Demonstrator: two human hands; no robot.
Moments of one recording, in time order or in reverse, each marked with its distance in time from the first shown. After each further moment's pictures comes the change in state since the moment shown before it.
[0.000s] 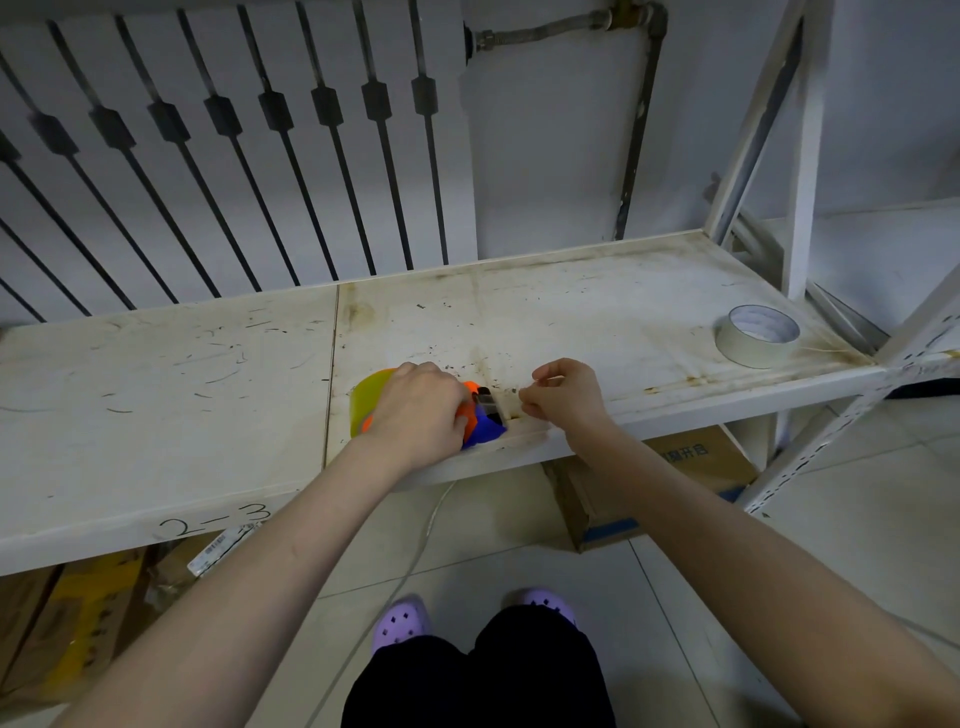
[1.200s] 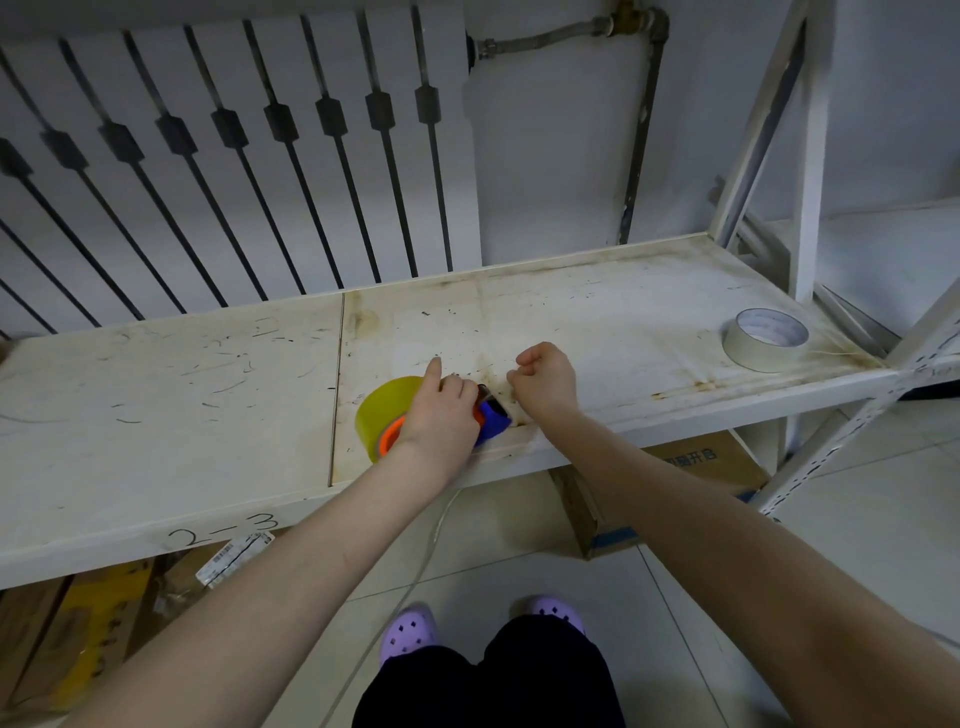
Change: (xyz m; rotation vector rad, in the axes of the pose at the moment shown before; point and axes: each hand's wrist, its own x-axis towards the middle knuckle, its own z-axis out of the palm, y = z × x) left_hand 0.004 0.020 0.006 0.679 -0.235 0.103; right_hand 0.023 -0.004 0.035 -0.155 0.098 -0.165
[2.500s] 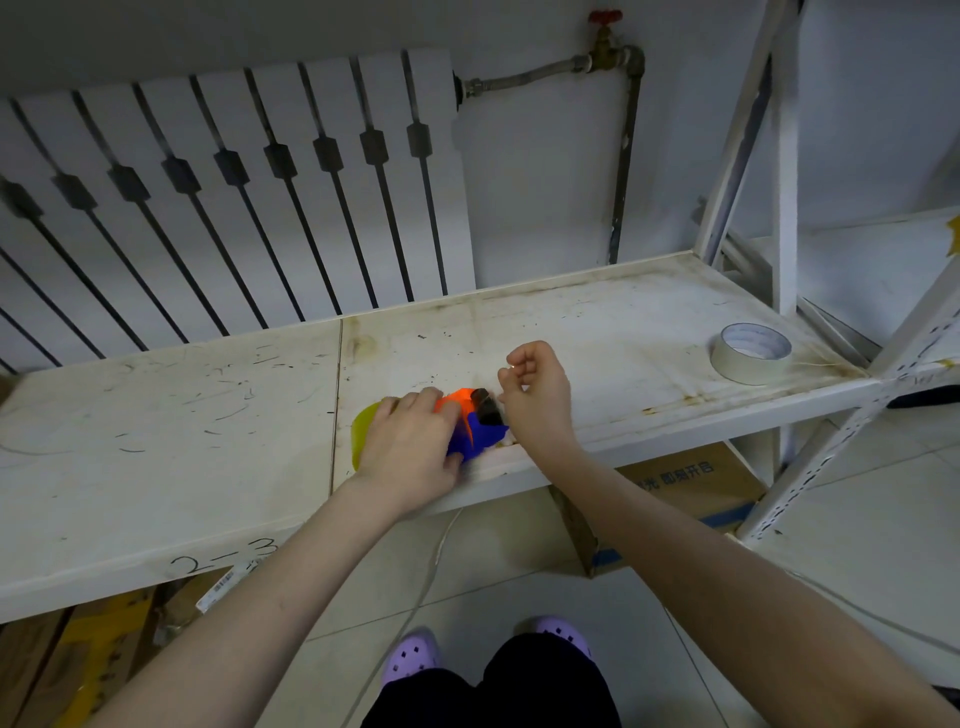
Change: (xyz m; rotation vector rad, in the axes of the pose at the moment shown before) left_hand -0.021 -0.018 0.008 -0.603 0.238 -0.179; right_hand -0.047 -0.036 -0.019 0.172 0.057 -0.271
